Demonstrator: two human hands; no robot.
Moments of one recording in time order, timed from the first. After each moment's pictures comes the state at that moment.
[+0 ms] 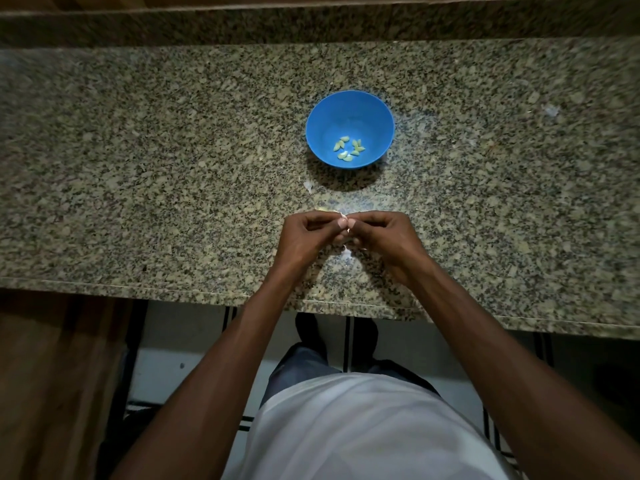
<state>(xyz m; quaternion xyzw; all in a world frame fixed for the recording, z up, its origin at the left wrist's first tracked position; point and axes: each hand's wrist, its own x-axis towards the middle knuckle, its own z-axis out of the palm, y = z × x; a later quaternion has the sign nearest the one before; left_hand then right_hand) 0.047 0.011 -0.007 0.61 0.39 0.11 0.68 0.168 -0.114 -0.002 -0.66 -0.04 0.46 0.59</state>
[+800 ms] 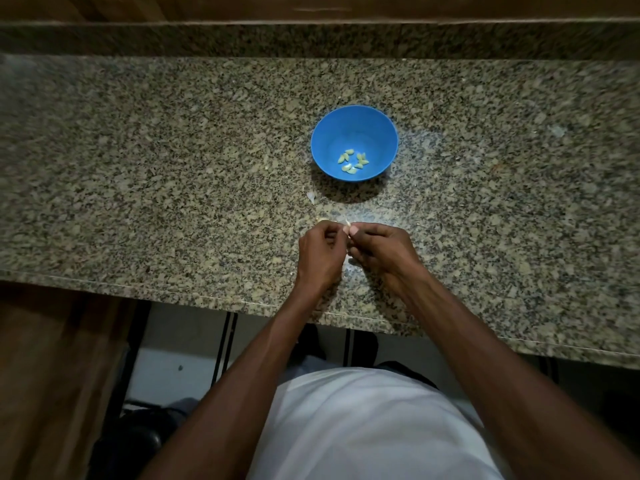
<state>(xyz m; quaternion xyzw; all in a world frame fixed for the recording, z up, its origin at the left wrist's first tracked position) 0.068 -0.018 -0.015 0.75 0.45 0.15 0.46 0.172 -0.106 -0.008 -0.63 0.06 0.49 0.61</state>
